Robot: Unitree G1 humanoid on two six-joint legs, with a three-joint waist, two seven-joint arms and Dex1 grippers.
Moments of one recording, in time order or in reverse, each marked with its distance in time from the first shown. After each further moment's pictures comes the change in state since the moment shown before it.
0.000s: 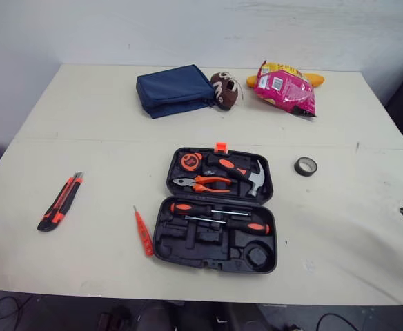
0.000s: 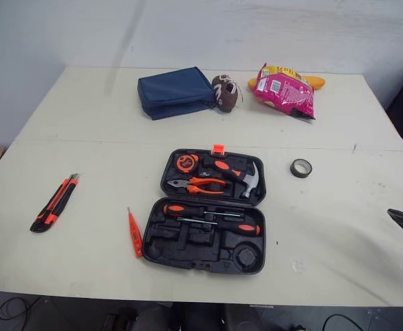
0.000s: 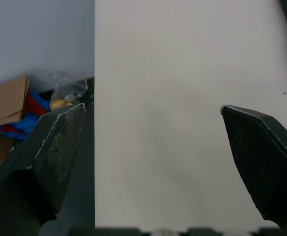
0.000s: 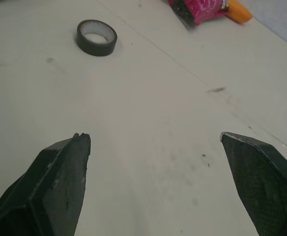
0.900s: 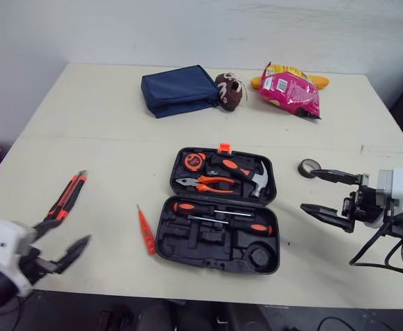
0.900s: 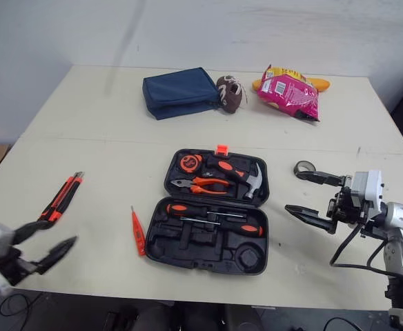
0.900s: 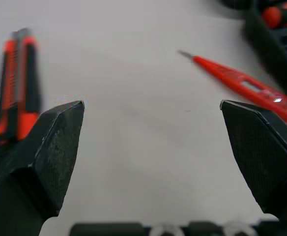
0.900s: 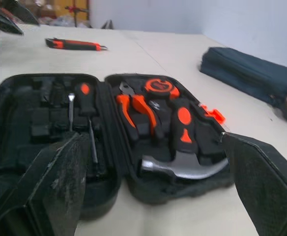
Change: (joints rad) left arm 0.393 -0.516 -0.246 -1.625 -0.200 0.784 0.482; right arm -0.016 0.317 0.245 -0.710 0.217 0.307 0.102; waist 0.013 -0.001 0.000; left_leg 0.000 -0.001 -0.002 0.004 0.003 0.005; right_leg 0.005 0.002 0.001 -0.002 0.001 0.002
